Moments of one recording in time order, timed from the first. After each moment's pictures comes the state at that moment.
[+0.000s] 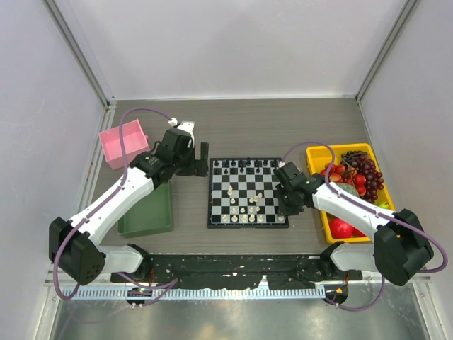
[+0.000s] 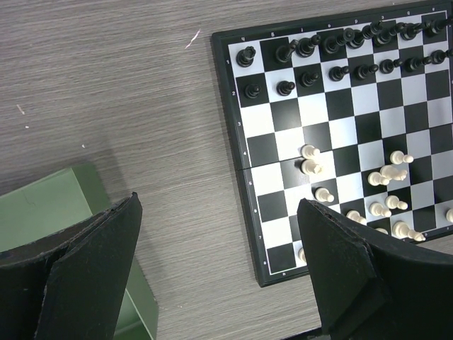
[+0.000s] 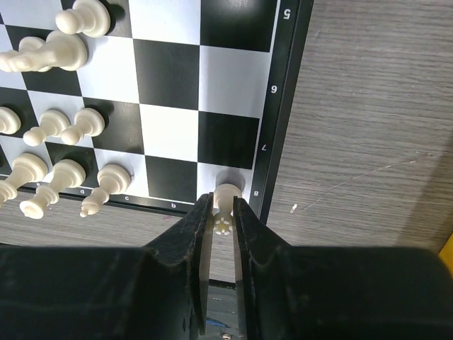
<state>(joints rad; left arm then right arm) -0.56 1.29 1.13 -0.63 -0.14 -0.37 0.60 1.26 0.75 -0.72 0.04 0.55</state>
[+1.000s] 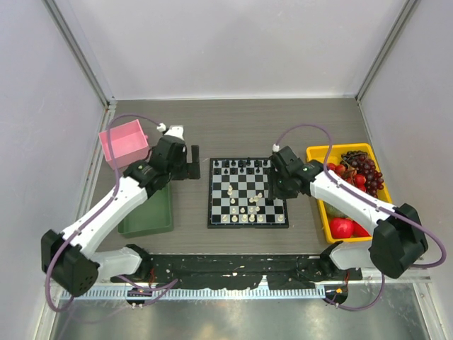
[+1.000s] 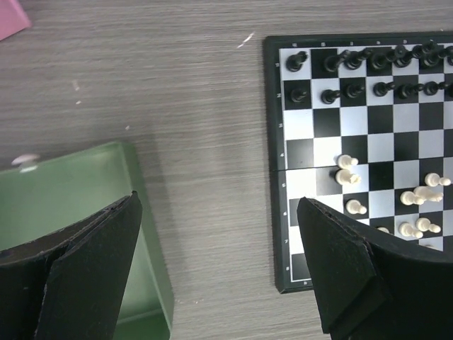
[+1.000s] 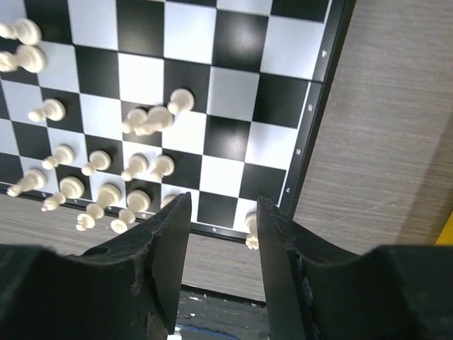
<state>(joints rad) -0.56 1.23 1.07 -0.62 -0.25 -0.41 0.61 1.31 0.92 -0.73 0.07 0.51</state>
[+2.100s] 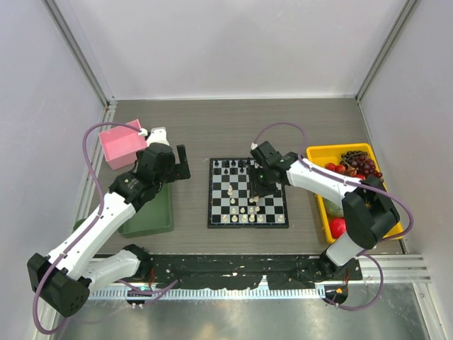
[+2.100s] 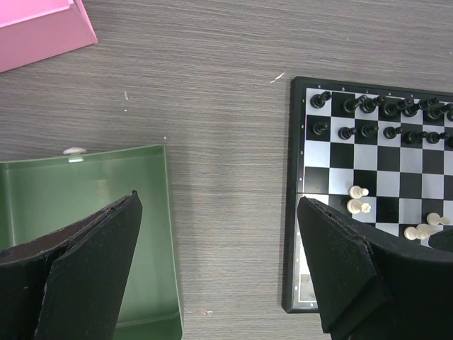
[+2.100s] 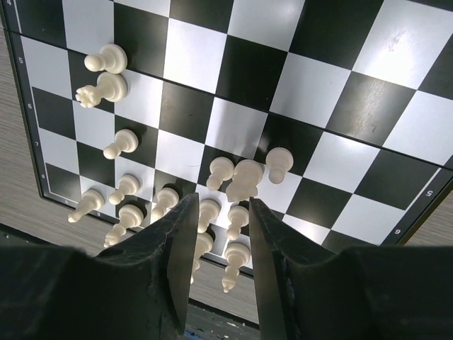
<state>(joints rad) -0.54 1.02 0.96 -0.60 -0.40 -0.47 0.65 1.59 1.06 -0.61 -0.07 0.49</state>
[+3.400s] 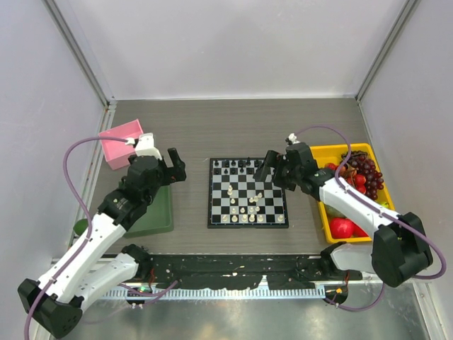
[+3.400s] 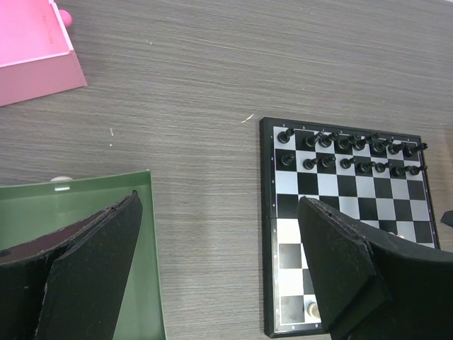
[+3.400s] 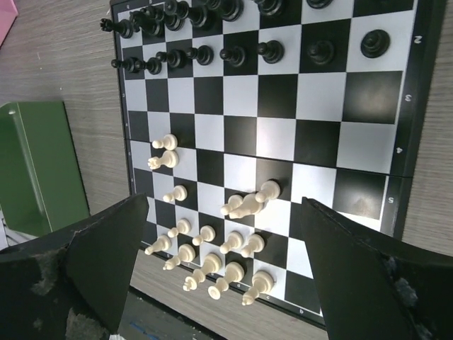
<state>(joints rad) -0.53 0.82 0.81 -0.41 -0.39 -0.46 0.45 1.23 0.76 -0.26 -0.14 0.72</state>
